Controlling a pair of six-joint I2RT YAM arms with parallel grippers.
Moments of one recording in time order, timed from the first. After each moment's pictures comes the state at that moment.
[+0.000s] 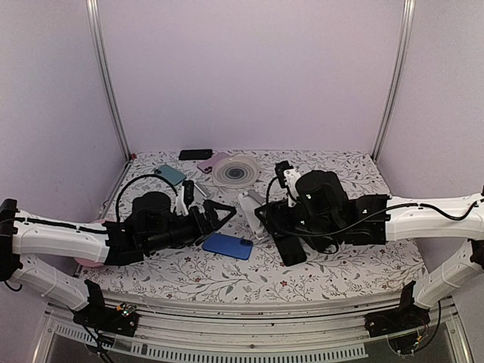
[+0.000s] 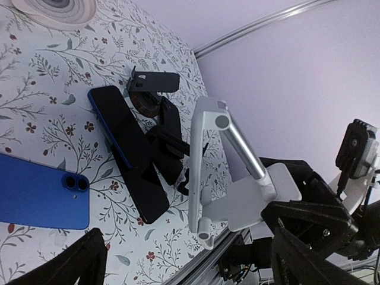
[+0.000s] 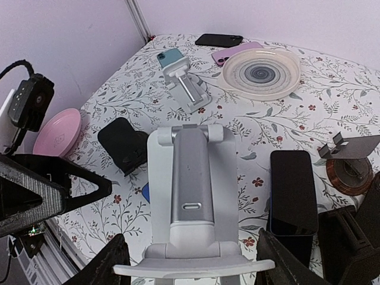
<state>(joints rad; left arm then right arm) -1.00 1.26 0.59 0.41 -0.10 -1.09 1.13 1.41 1.01 -0.12 0.36 0.49</state>
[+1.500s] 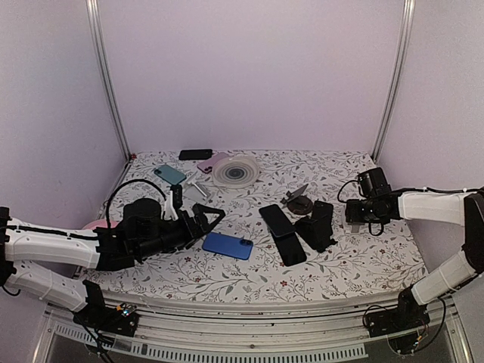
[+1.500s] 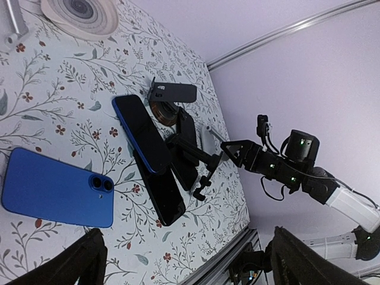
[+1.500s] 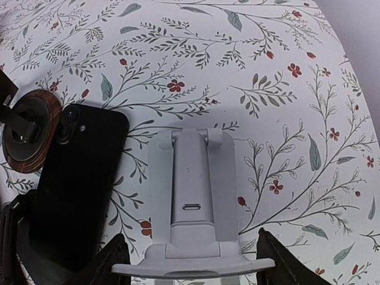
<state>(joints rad) -1.00 1.16 0.51 0.38 -0.17 -1.09 0.32 1.42 0.73 -0.24 0.28 0.33</state>
